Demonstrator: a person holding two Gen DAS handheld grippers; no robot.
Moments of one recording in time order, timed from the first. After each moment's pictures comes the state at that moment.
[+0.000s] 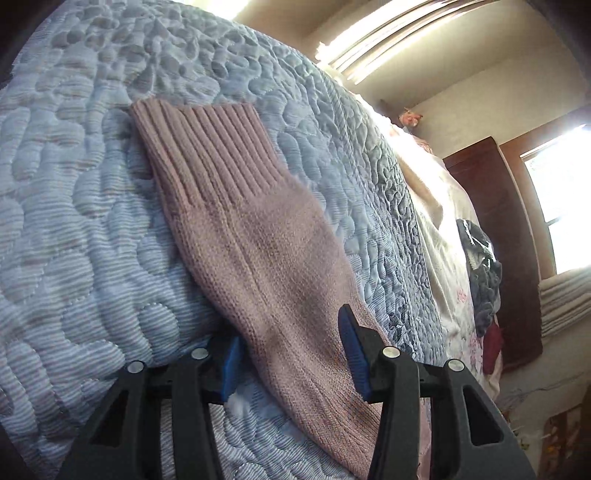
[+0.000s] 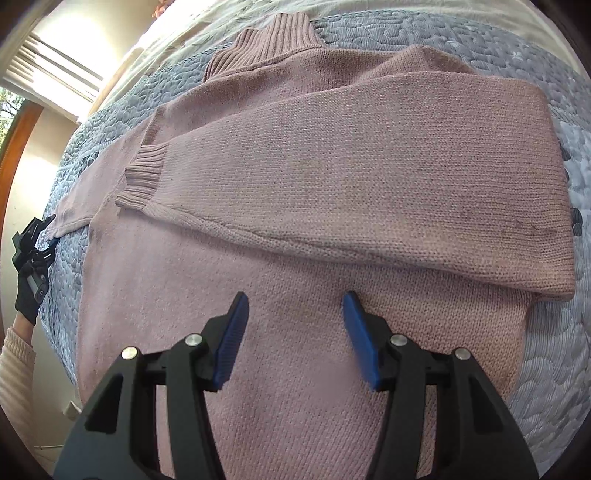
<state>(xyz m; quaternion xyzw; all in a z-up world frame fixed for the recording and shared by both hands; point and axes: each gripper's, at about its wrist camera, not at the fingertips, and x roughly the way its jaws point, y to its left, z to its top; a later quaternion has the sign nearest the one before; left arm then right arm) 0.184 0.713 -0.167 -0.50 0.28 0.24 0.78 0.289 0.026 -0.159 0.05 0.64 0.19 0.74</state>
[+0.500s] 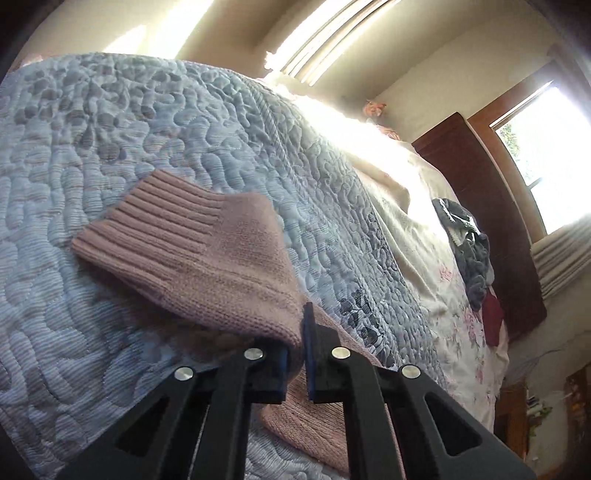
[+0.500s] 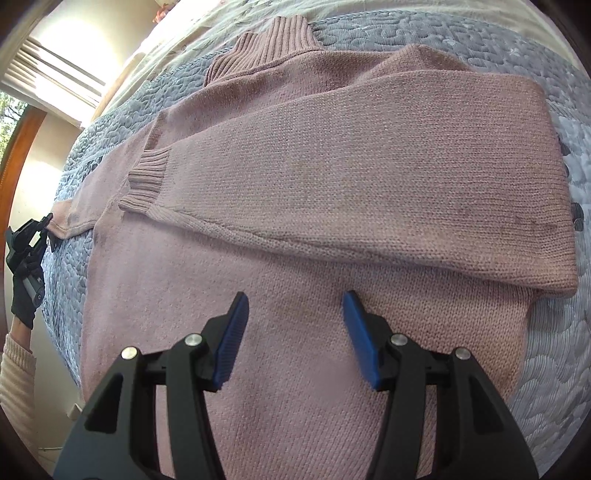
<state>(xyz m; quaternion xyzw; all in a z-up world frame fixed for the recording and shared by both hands) 0.200 0.670 -0.117 -0.44 0.28 0.20 0.83 0.286 0.023 -0.157 0.07 0.63 0.20 0.74</state>
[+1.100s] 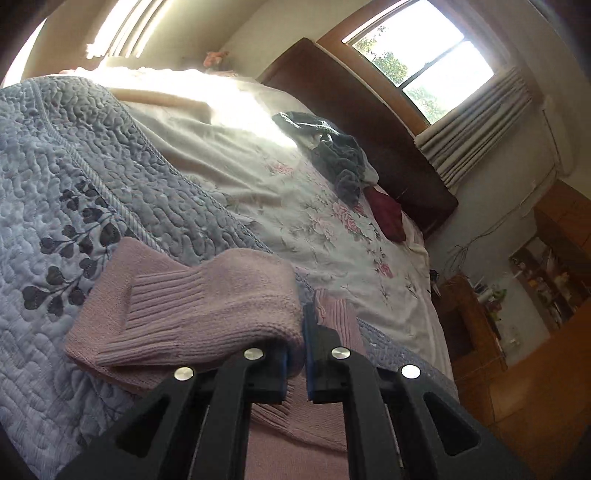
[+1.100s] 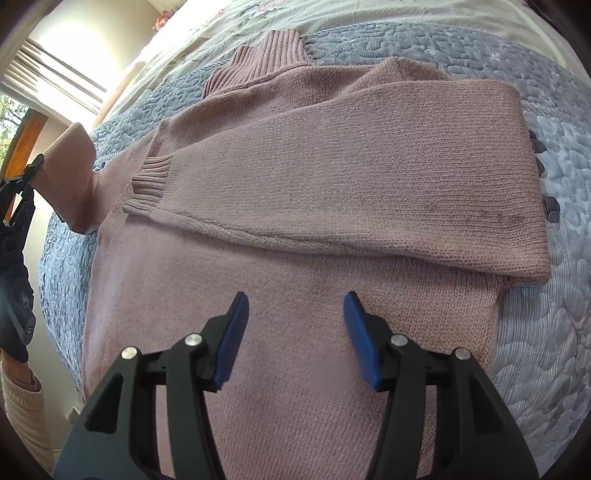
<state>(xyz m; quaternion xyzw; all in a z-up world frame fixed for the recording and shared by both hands) 0.274 0.401 -0.064 -0.35 0.30 -0.04 0.89 0.277 0.008 -0.143 0.07 0.62 0.19 0.76</state>
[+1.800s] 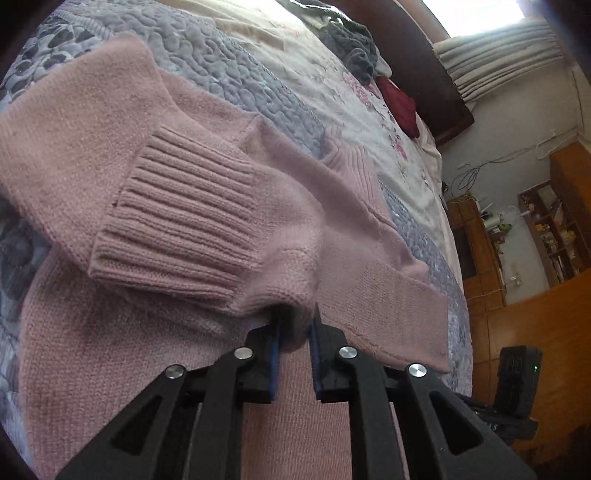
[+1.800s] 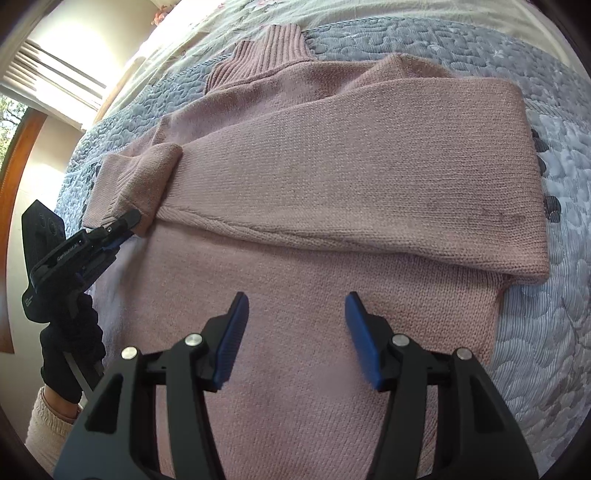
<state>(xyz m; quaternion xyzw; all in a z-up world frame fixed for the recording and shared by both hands) 0.268 0.315 -0.188 -0.34 0.47 -0.11 0.81 0.278 0.017 -0.135 0.07 0.63 0.20 0.74</state>
